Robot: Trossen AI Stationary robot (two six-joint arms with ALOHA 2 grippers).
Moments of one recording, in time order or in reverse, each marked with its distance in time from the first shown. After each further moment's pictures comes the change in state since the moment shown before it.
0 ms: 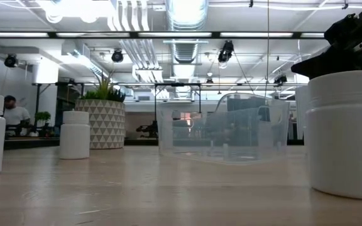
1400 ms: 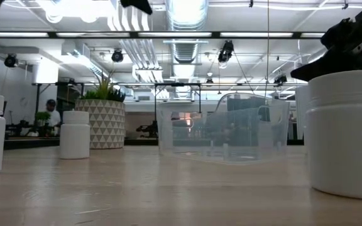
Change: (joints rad) left arm 0.511 0.694 0.672 -0.798 0.379 -0.260; right arm 0.000 0.049 0.000 0.000 0.000 0.061
